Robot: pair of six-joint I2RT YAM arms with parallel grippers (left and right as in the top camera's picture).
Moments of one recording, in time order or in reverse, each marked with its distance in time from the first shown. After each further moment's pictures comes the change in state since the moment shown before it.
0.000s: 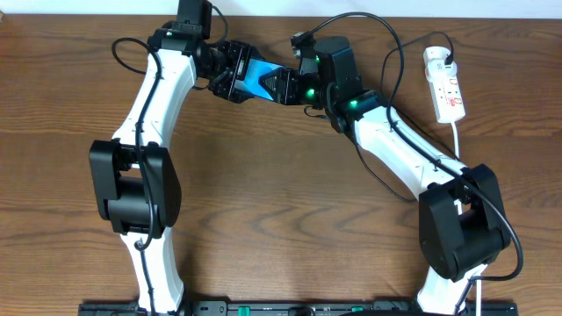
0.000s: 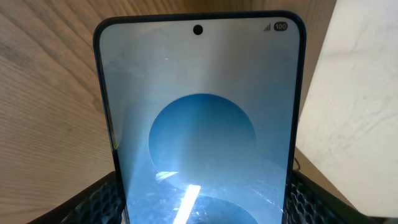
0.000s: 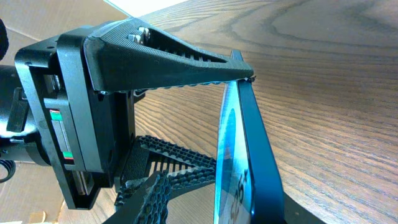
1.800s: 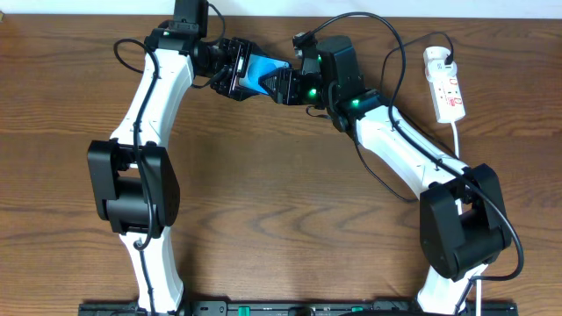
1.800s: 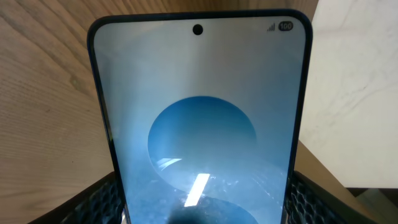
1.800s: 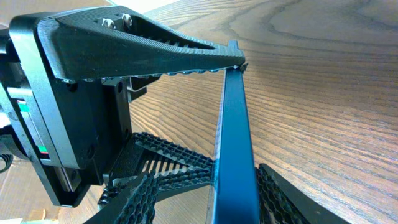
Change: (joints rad) left arm 0.014 0.000 0.000 0.023 0.104 -0.008; right arm -0.010 0.000 0.000 -0.012 -0.013 -0.010
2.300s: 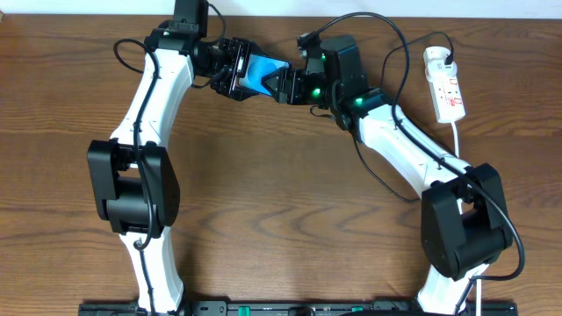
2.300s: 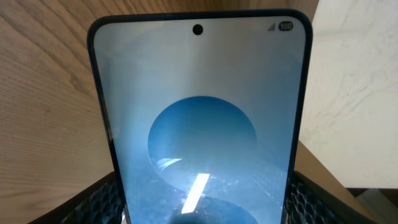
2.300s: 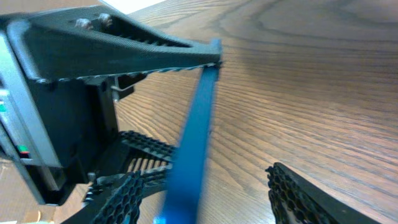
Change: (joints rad) left arm 0.000 0.000 0.000 0.000 0.000 -0.001; right arm -0.015 0.000 0.000 -0.026 0.003 -0.011
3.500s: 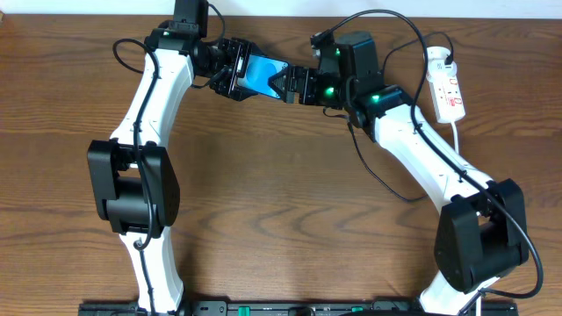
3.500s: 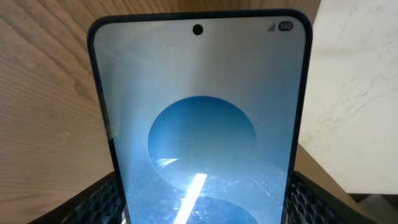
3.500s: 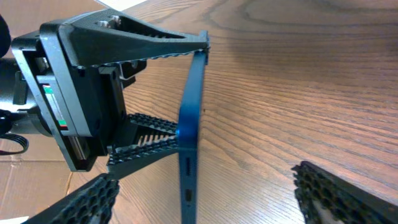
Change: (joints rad) left arm 0.000 0.000 0.000 -0.001 -0.021 0.000; right arm -0.035 -0.086 -0.001 -0.151 -0.015 -0.005
